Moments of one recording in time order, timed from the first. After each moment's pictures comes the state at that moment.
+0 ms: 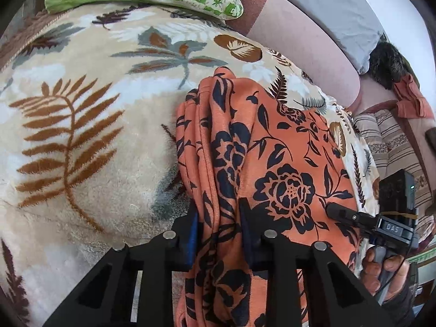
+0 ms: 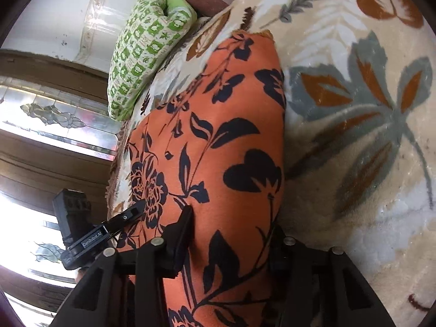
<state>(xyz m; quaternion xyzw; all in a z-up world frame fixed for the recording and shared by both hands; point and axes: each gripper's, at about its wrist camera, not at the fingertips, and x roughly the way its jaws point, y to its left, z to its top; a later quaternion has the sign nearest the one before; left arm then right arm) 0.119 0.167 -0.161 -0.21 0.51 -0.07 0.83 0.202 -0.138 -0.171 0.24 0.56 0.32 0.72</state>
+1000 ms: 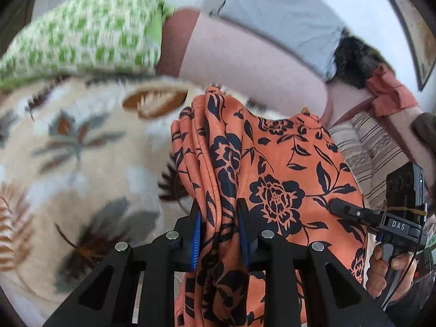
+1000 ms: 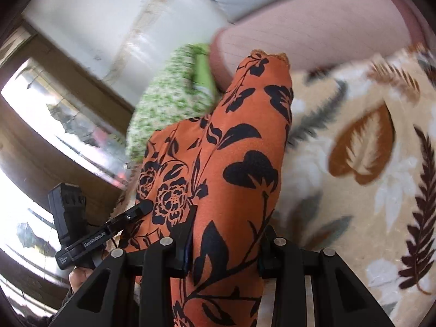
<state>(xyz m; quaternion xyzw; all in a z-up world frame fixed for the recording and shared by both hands) 0.198 0.046 -0.105 -0.17 0.44 -0.10 0.88 0.262 -0.251 -0.091 0.22 0.46 0.32 0.80</state>
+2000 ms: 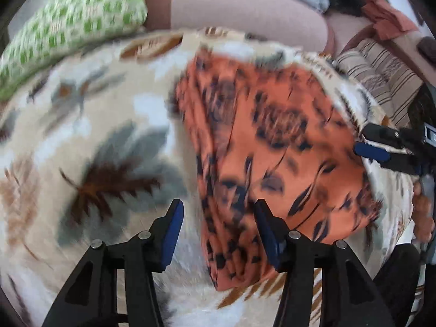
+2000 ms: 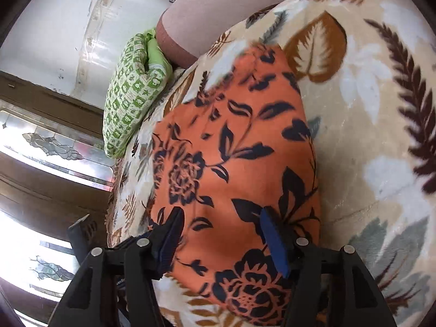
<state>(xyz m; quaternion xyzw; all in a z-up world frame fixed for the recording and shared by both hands) 0.151 0.030 -0.128 -0.03 0.50 -0.11 0.86 0.231 -0.266 -0.124 0.27 0.50 0.28 0.77</state>
